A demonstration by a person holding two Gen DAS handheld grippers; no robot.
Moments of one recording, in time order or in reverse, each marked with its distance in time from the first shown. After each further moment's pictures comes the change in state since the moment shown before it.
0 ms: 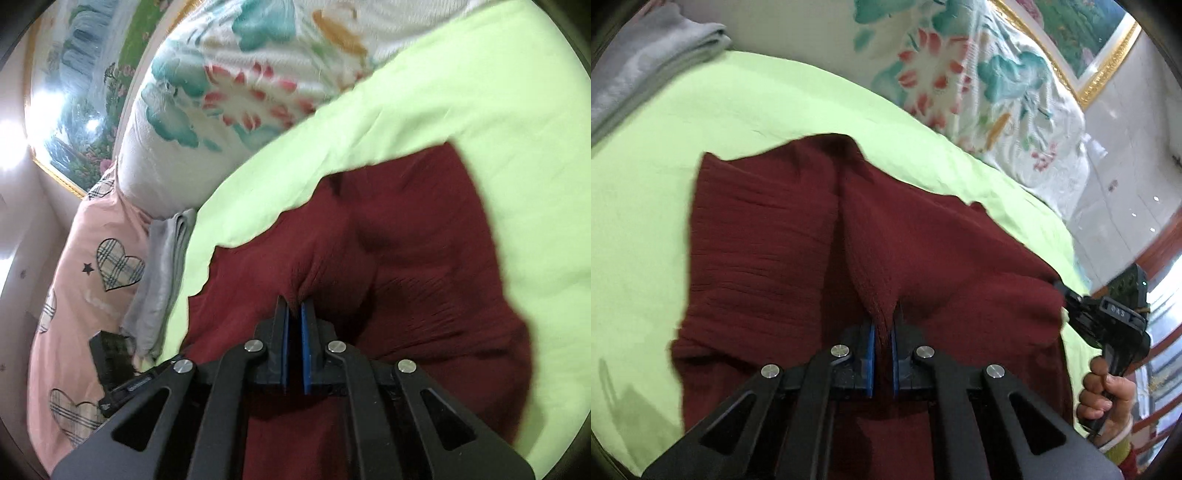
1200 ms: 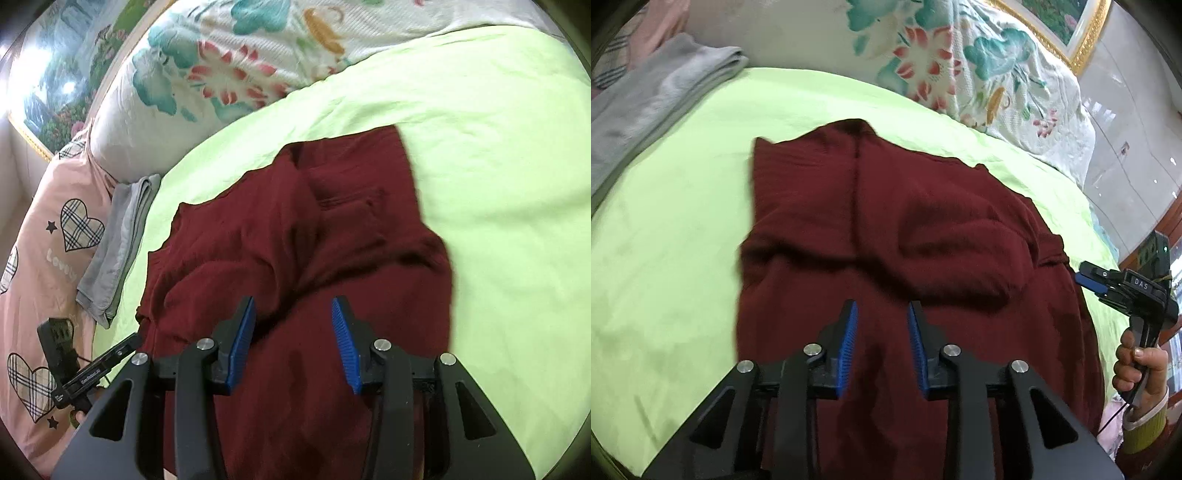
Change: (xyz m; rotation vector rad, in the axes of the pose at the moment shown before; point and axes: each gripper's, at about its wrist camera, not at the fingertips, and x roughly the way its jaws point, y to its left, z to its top) left arm -0.065 -0.008 -0.060 0.099 0.018 0.130; right arm -0.055 0.005 -0.051 -0.065 0.015 -0.169
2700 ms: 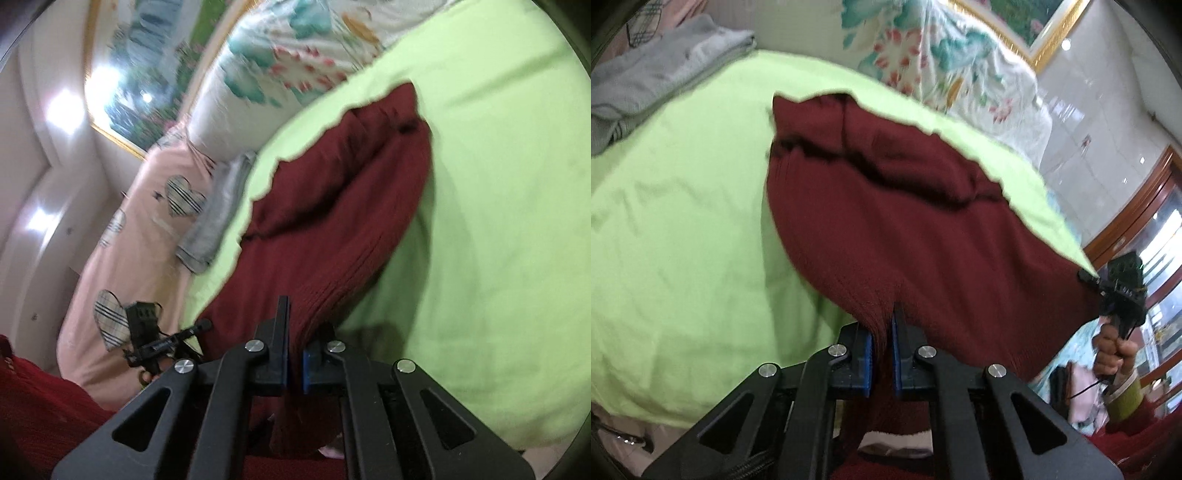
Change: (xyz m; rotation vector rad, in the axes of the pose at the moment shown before) left arm -0.102 0.017 -0.111 -0.006 0.005 -0.167; right arm -0.099 -0.030 -0.111 0.017 -0.025 0.445
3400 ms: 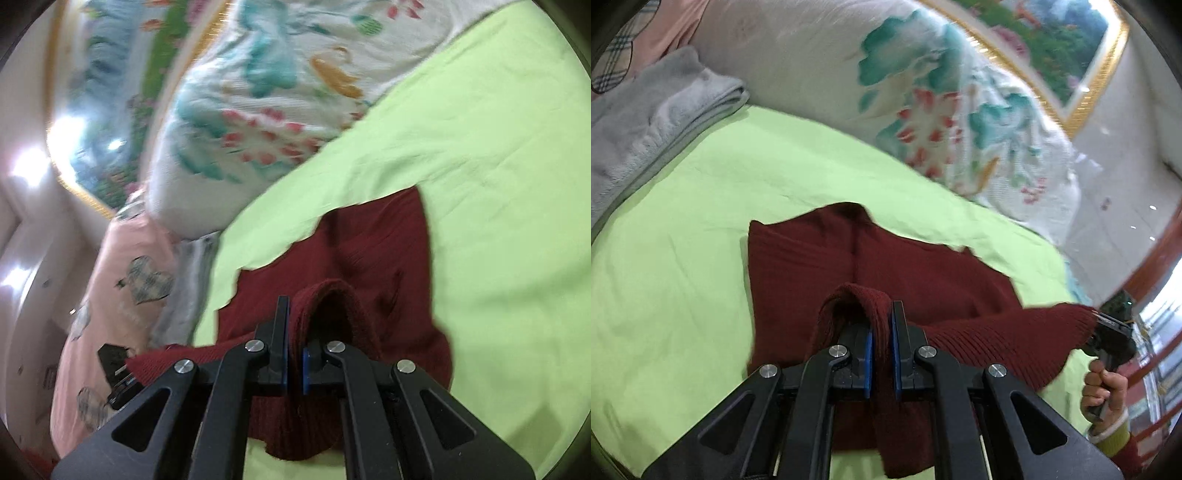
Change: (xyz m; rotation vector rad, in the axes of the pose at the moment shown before) left arm 0.104 0.024 0.205 -0.088 -0.137 0.055; right arm 0.096 -0.067 0.191 0.110 -0.090 -0.168
